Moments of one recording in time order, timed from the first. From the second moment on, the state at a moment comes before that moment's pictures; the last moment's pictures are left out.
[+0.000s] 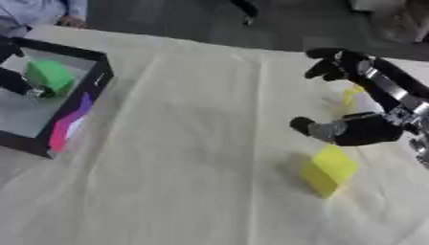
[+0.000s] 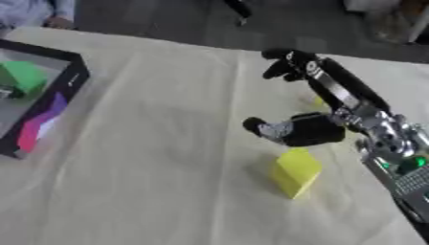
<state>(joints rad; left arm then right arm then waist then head) -0.85 0.83 -0.26 -1.08 -0.68 0.36 -0.30 -0.54 -0.64 0.35 -1.98 0.14 0.27 0.06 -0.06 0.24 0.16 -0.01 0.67</state>
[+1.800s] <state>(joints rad) -0.76 0.87 -0.23 -1.31 -0.36 0.44 -0.08 -0.57 -0.91 0.59 -1.99 0.42 -0.10 0.45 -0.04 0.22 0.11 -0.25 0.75</state>
